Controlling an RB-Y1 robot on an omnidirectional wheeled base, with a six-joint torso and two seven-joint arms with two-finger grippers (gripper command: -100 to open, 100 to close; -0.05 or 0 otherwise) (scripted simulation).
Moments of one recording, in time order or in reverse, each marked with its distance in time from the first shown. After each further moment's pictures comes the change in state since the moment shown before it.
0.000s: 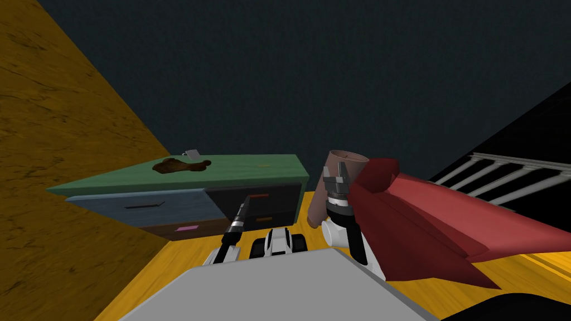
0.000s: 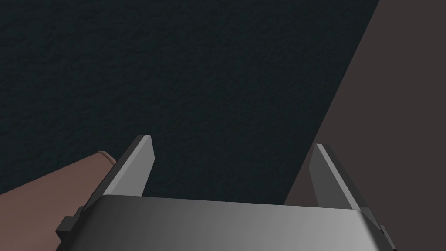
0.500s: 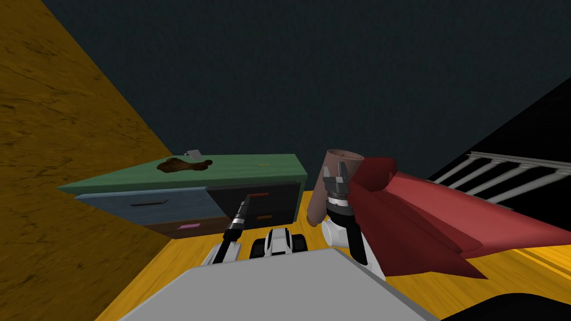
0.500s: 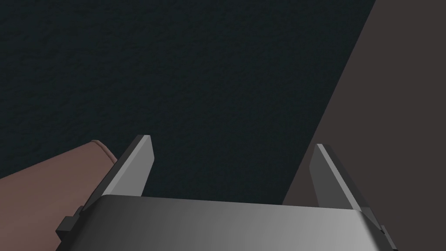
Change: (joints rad) left arm -0.052 0.014 0.002 0.046 0.013 -0.037 0.006; right arm 0.000 0.000 0.000 0.000 0.000 0.000 0.000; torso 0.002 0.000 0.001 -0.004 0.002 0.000
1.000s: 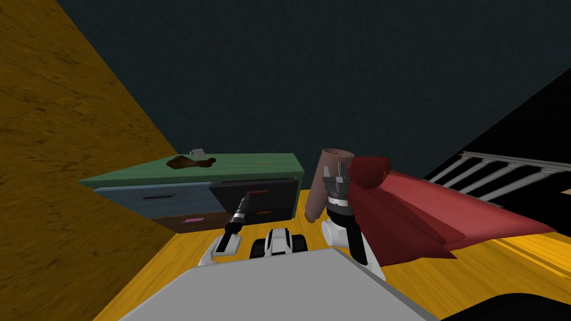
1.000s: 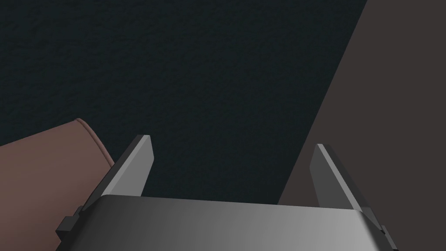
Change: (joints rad) left arm -0.120 0.040 0.018 0.130 0.029 -0.023 0.008; right arm 0.000 0.000 0.000 0.000 0.000 0.000 0.000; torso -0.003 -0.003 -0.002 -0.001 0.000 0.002
